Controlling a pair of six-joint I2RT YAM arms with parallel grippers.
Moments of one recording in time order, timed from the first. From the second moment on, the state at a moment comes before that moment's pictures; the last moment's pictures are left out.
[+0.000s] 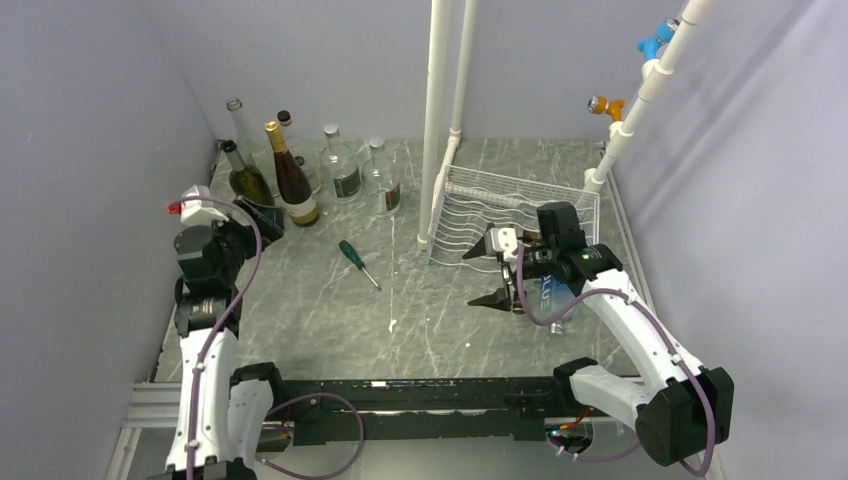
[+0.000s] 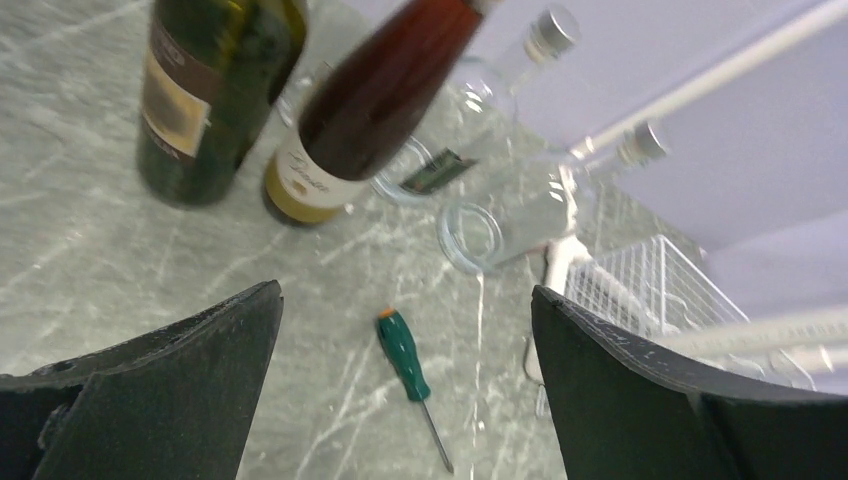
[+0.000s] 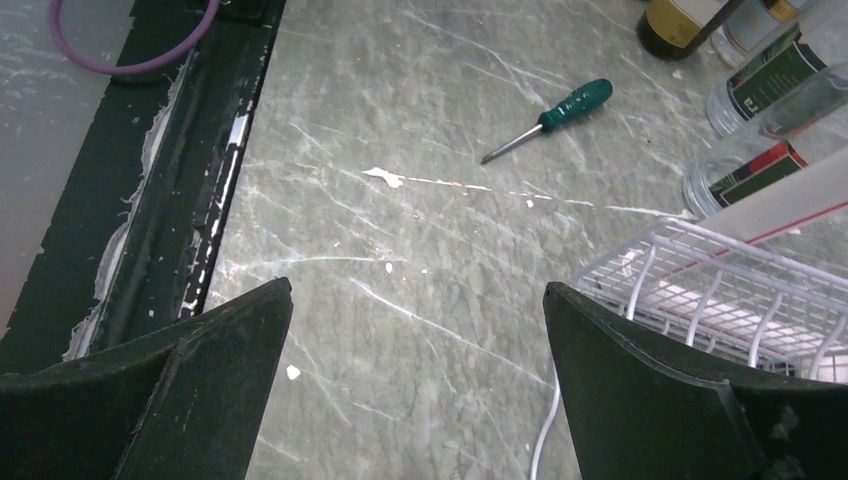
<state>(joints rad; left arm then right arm) 0.20 0.73 0.68 -0.14 0.18 -0.58 0.32 1.05 0.85 -0.62 -1.14 -0.96</state>
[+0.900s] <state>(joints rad) -0.04 0.53 0.50 -0.13 0.64 -0.69 0.12 1.03 0.88 -0.69 -1.19 -0.96</state>
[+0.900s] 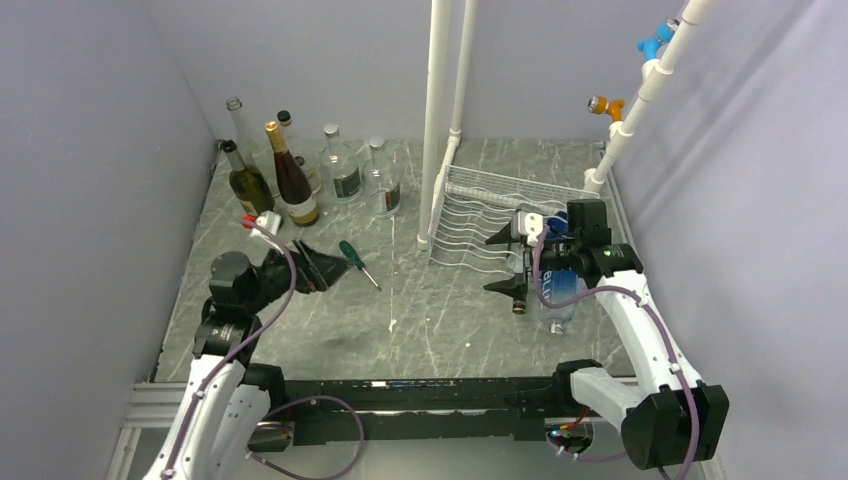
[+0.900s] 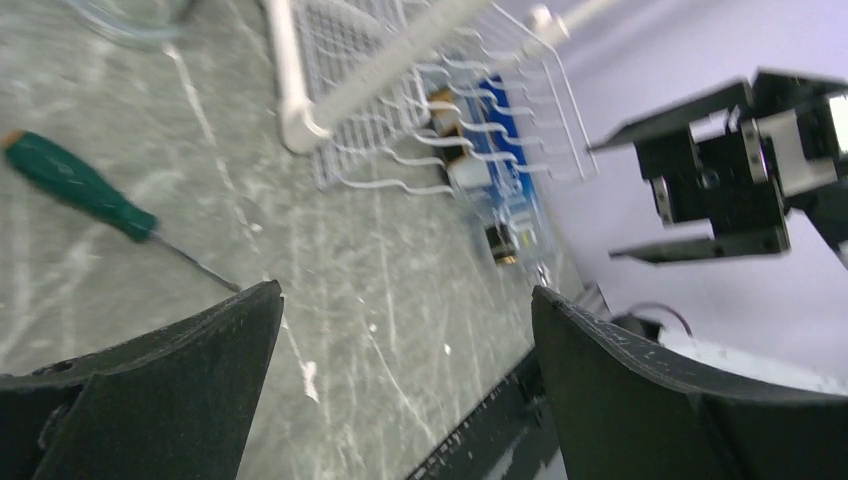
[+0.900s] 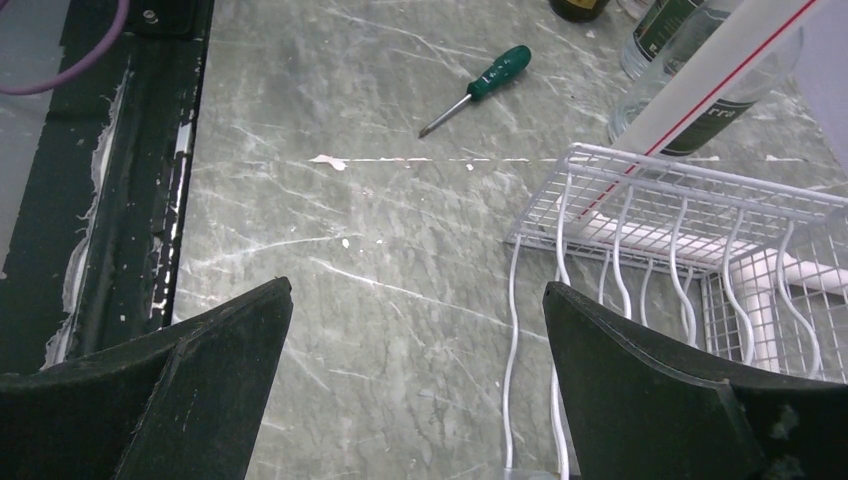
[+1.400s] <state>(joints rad) -0.62 0.74 0.41 0.17 0.35 -0.75 0.06 1.03 0.88 -0.69 -1.21 -0.96</state>
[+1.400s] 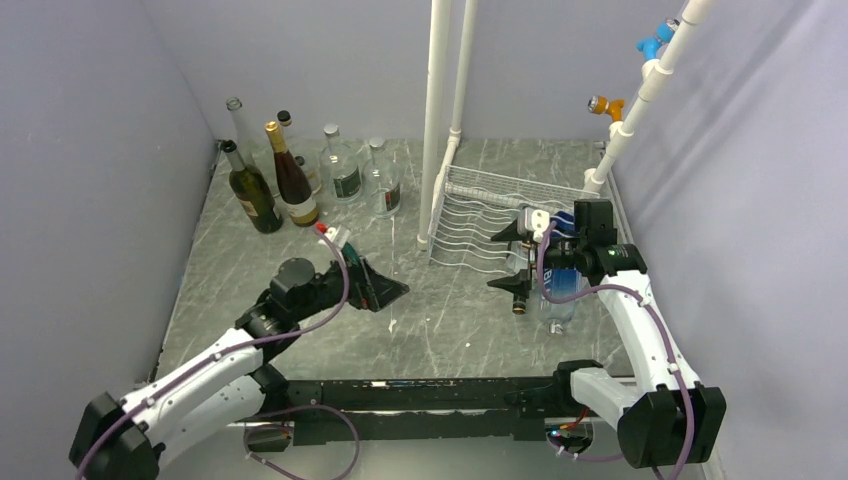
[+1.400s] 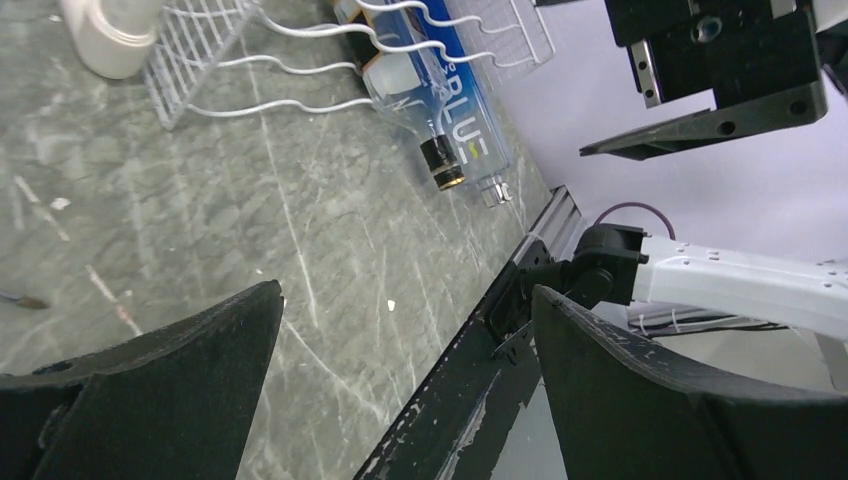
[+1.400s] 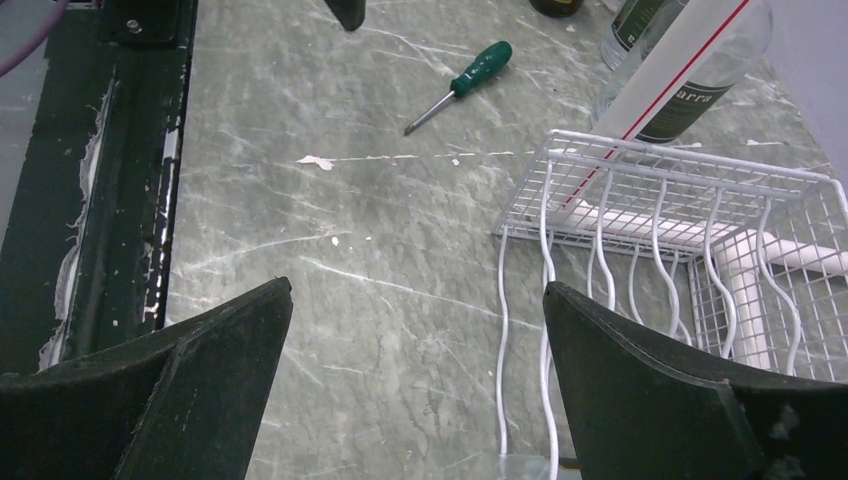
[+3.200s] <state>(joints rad) -1.09 1.79 0.71 0.89 -0.07 -0.88 0.03 1.01 0.88 -0.64 -1.21 -0.88</state>
